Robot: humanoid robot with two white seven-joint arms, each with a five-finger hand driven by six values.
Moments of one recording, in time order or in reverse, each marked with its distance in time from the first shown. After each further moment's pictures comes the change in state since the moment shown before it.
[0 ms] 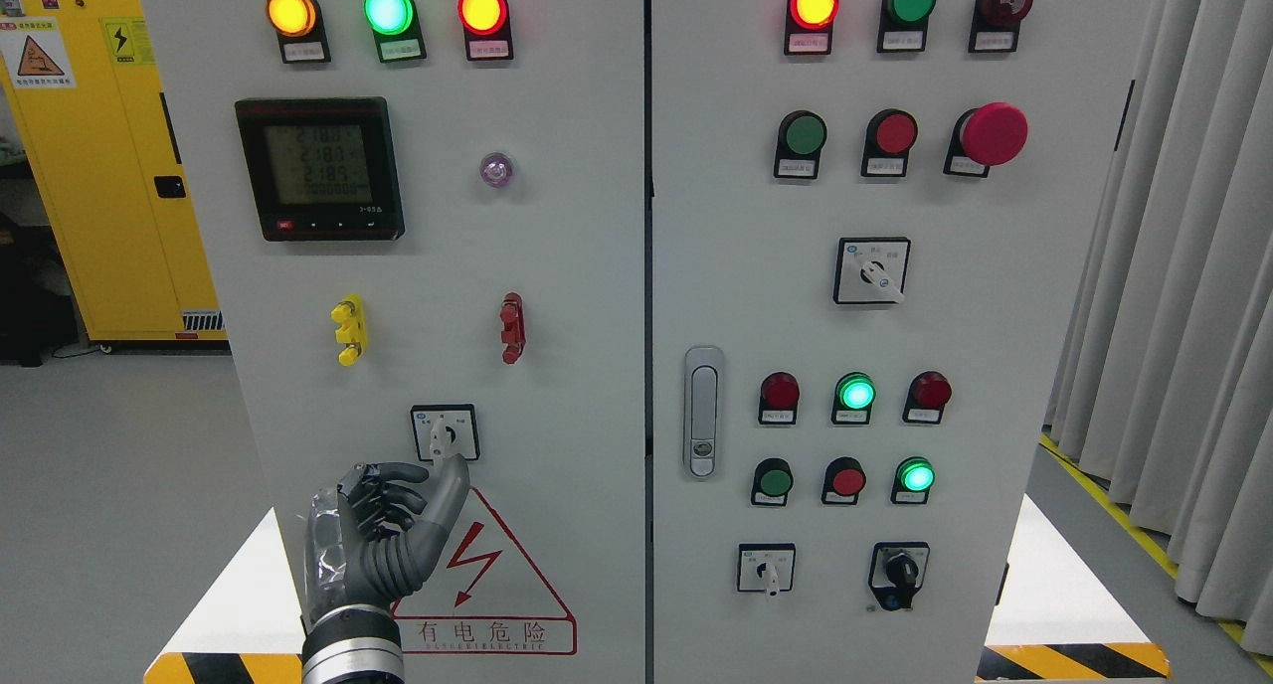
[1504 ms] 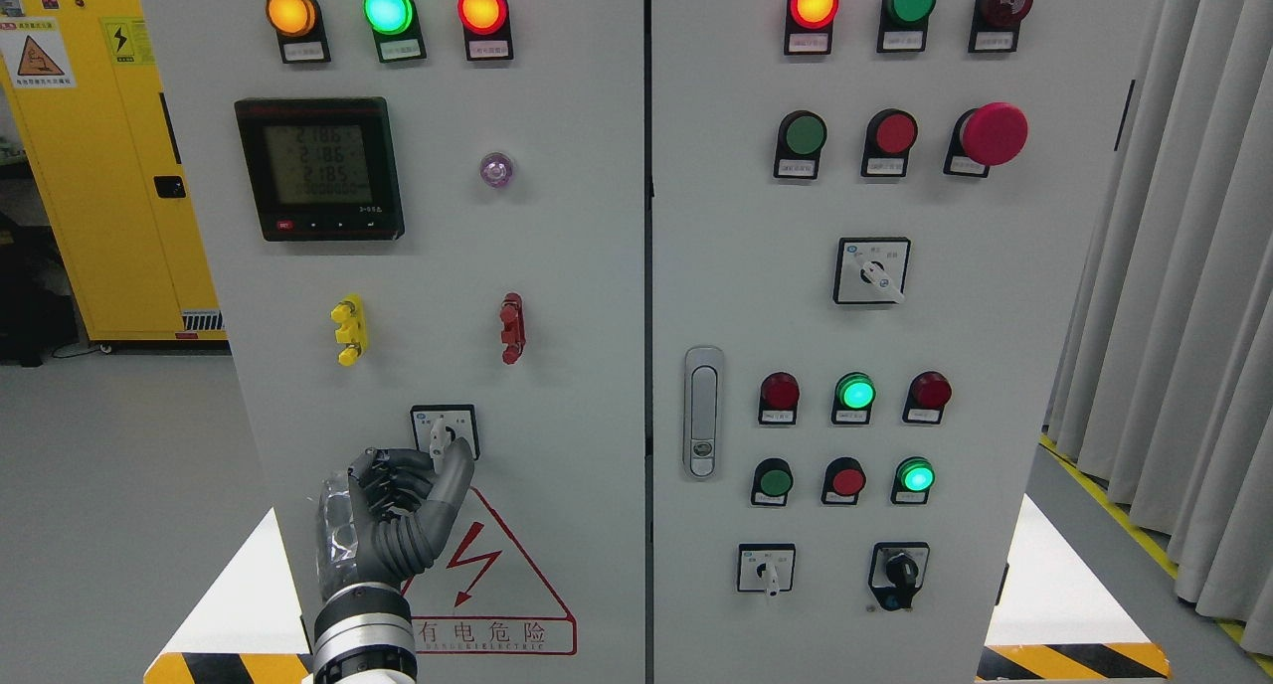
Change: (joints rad) left arm -0.045 -0.004 -0.008 0.038 0.000 0.021 0.010; right arm 0.000 0.000 0.000 0.000 0.000 0.000 0.000
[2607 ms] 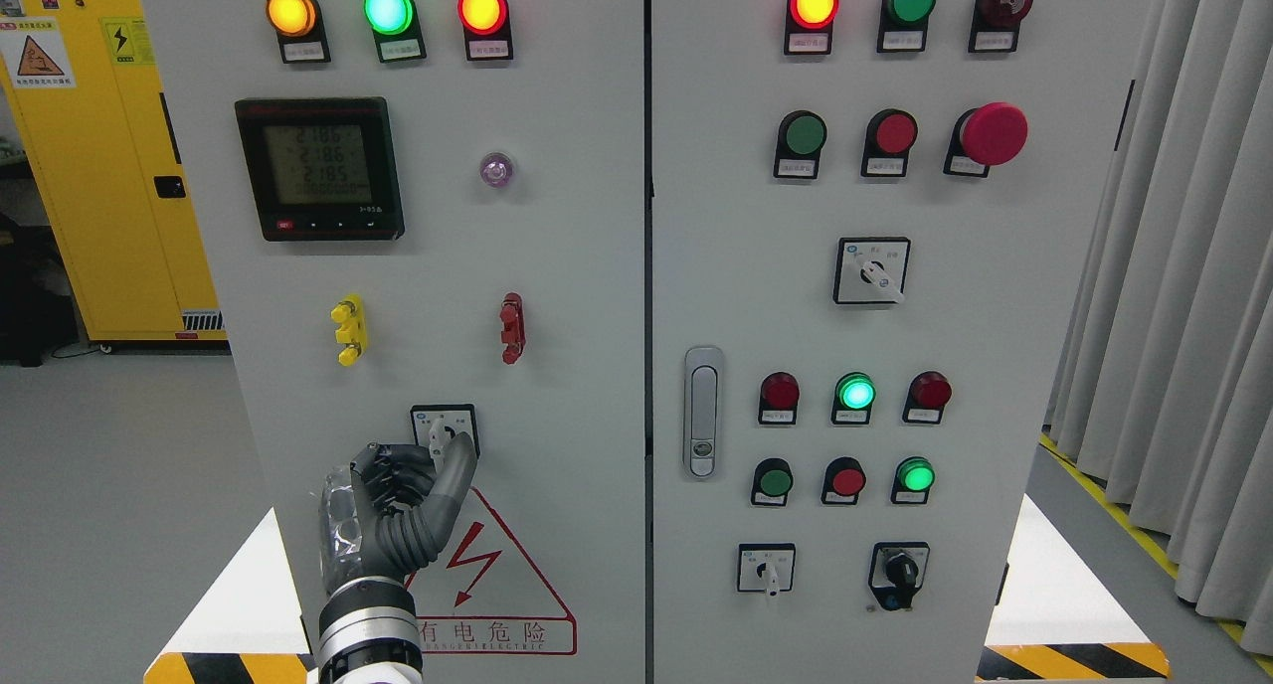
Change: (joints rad) left arm -0.012 -0.002 -0.007 0.011 -0.004 0.001 0.019; right arm 0.000 0.000 0.000 0.000 0.000 0.000 0.001
